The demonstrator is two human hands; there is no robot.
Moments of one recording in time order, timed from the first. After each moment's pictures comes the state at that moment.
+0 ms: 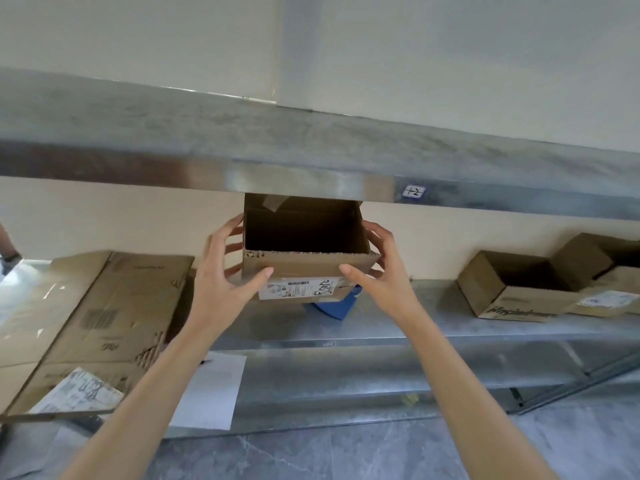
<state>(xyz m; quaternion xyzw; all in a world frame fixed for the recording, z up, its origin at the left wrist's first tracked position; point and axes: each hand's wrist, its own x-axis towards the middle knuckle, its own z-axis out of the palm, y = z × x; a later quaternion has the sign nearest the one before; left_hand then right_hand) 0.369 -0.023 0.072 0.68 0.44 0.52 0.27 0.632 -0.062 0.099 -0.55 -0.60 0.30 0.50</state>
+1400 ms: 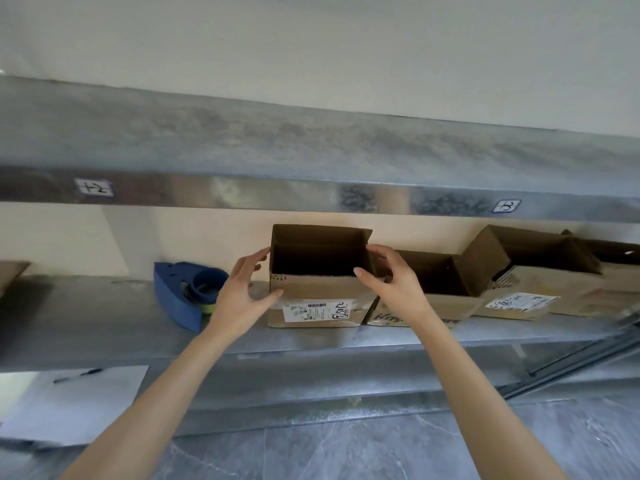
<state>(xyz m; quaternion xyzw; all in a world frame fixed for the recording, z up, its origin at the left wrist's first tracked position) 0.688 -0.011 0.003 0.73 0.49 0.37 0.31 0.975 -0.068 0.064 -0.67 -0.59 0.26 0.37</state>
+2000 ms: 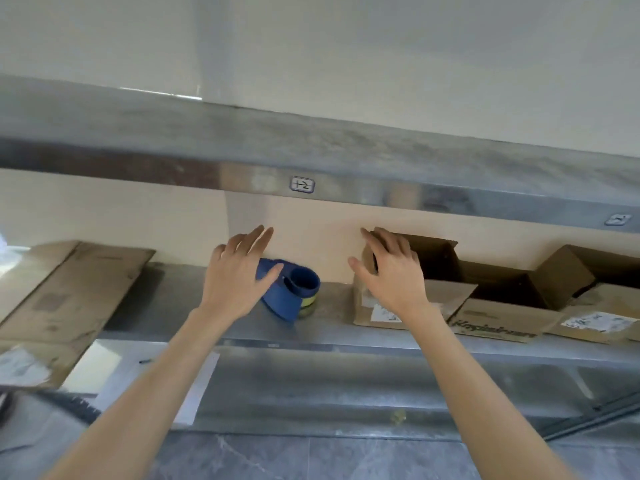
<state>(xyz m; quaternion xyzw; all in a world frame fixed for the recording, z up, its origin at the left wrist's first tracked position) 0.512 -0.020 0.067 0.79 0.57 0.22 -0.05 0.788 -0.051 0.095 -0.68 -0.71 -0.05 0.18</state>
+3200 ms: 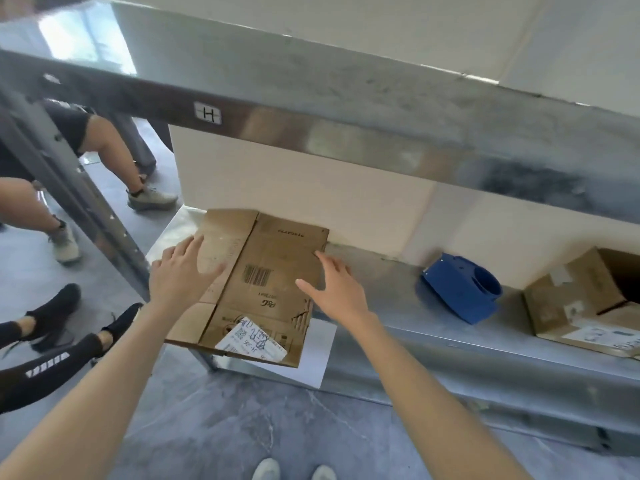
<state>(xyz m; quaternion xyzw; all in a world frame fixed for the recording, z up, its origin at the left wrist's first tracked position) 0.045 0.011 -0.025 0.61 0.78 0.11 0.09 0.336 0.012 -0.009 -0.64 -0.73 0.23 0.08</state>
